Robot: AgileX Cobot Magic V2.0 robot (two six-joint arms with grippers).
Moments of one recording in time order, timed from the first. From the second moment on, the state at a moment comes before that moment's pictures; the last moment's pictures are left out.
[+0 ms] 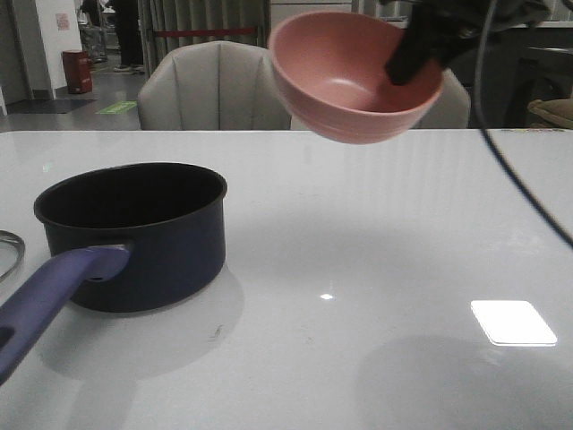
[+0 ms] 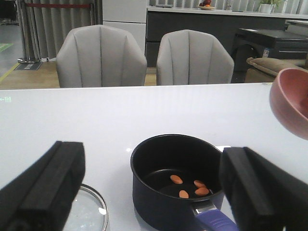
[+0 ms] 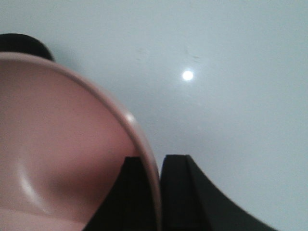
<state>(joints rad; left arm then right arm) -0.26 0.18 -0.31 -0.10 0.27 0.01 0.27 1.56 -1.23 0.46 0.57 -0.38</state>
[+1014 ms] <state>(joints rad) -0.25 0.18 -0.31 -0.10 0.27 0.01 0.03 1.85 -1.23 0.42 0.73 -0.37</state>
